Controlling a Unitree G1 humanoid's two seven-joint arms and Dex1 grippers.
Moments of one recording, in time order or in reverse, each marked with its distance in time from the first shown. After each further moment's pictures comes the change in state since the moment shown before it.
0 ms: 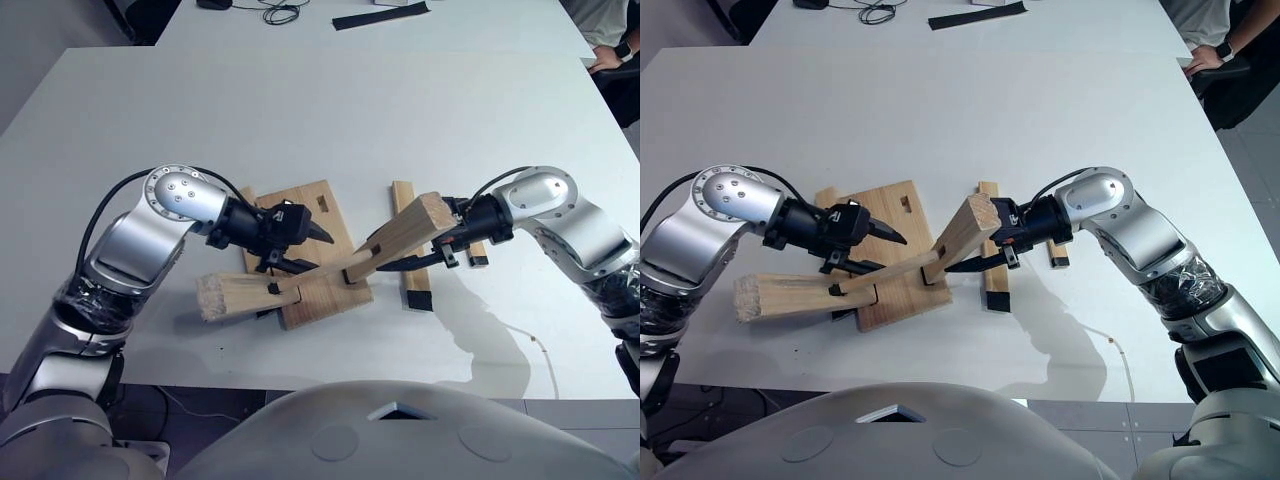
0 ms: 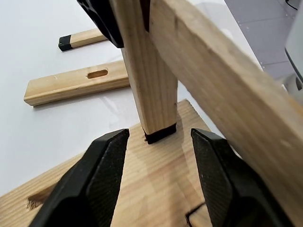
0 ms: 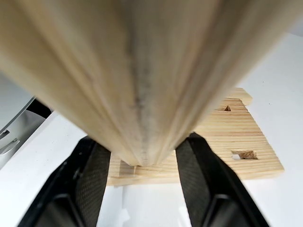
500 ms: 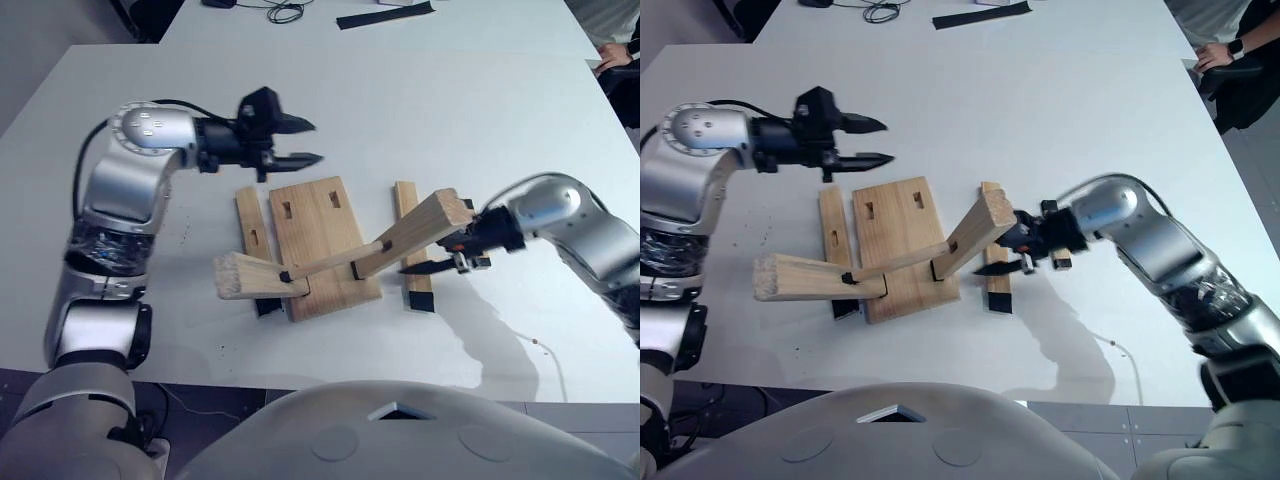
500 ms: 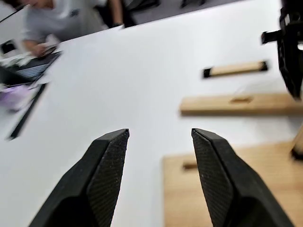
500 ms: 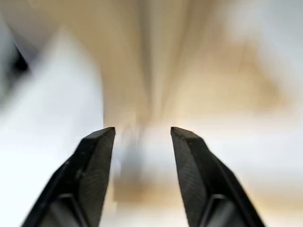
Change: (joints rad) left arm -0.151 -0.007 0.231 0.372 0.076 -0.178 0.214; right arm 0.163 -0.190 -0.016 0.014 -0.201 0.191 -0.037
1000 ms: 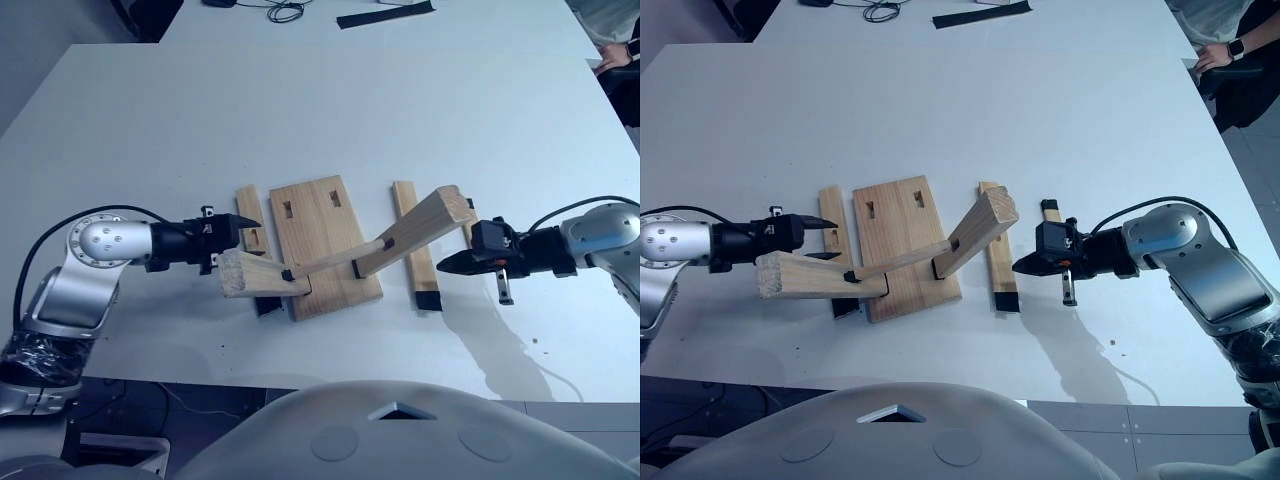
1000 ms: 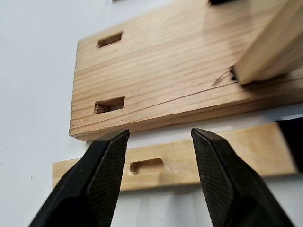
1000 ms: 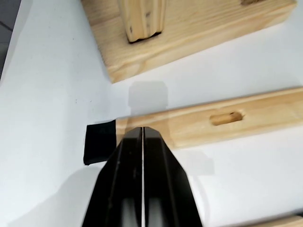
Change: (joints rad) left arm 0.527 0.119 0.035 -0.230 0.131 -0.219 0.037; right arm 0.182 -0.034 -0.286 -0.218 0.050 0.091 -0.044
